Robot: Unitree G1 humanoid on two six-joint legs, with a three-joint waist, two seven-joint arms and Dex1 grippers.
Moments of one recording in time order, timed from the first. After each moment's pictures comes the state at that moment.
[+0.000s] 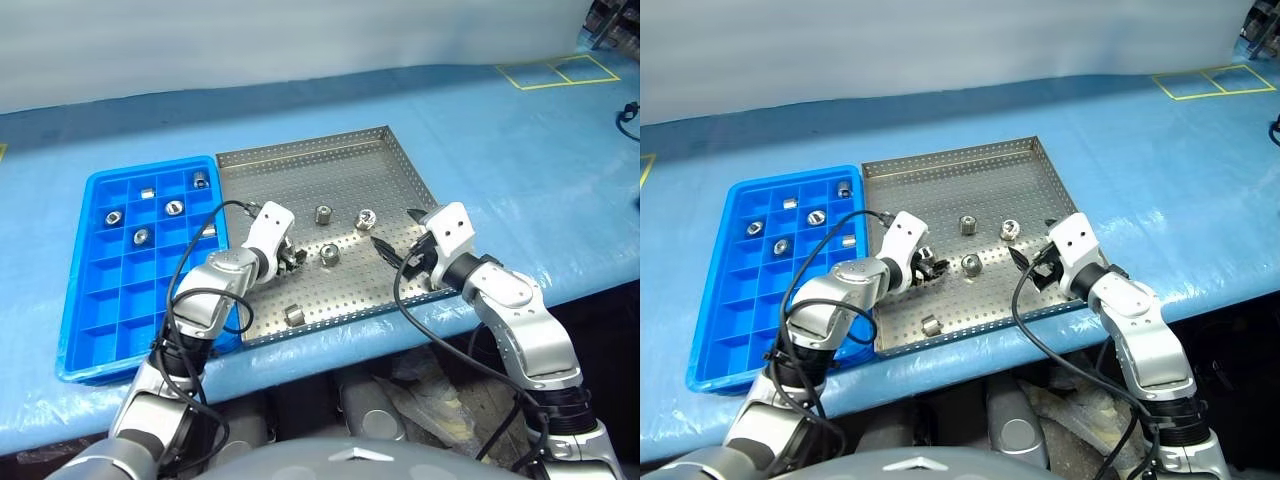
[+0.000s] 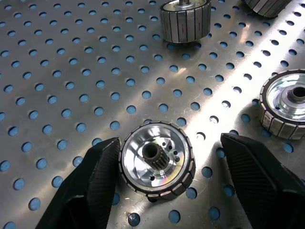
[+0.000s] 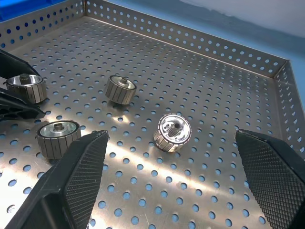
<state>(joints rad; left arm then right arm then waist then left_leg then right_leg) -0.41 0.25 -0.23 -0.18 -0.16 1.06 -0.28 -0.10 -0.48 0.01 -0.37 0.20 0.48 0.48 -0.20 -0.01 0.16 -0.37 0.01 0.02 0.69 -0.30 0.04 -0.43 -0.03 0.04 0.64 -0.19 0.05</state>
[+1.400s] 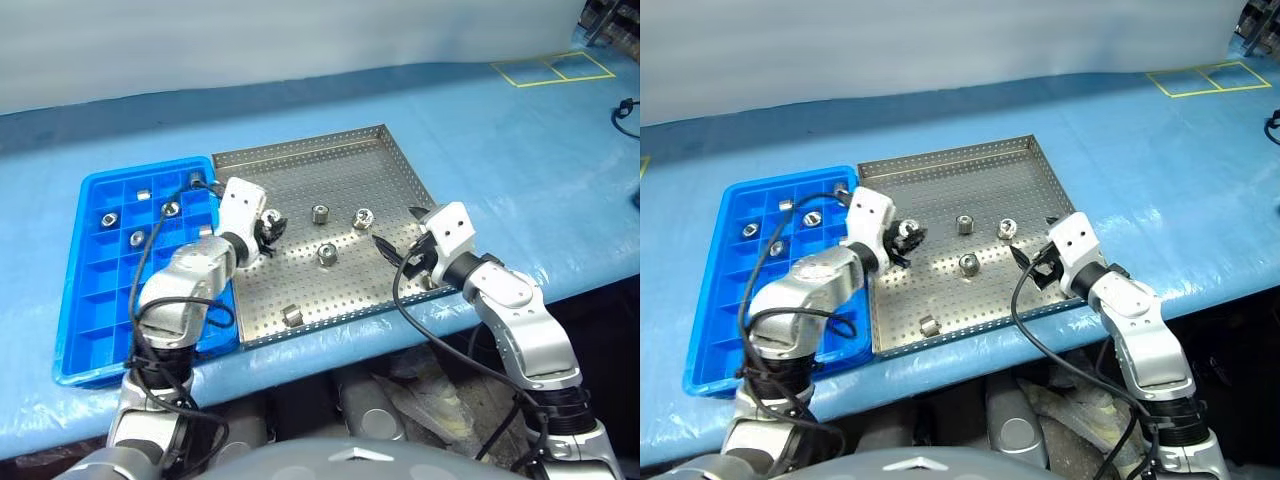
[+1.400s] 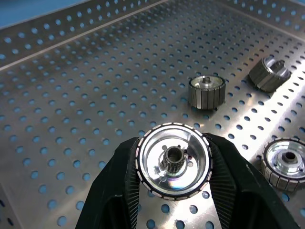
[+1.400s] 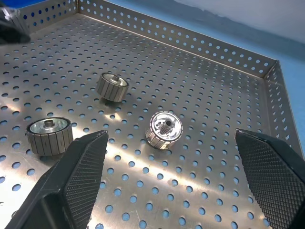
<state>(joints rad) -0.34 0.25 0.01 -0.44 -0.24 1.06 -0.26 -0.10 -0.48 0.02 -0.36 0.18 0.46 0.48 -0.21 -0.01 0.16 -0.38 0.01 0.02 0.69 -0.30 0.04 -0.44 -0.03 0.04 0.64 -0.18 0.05</state>
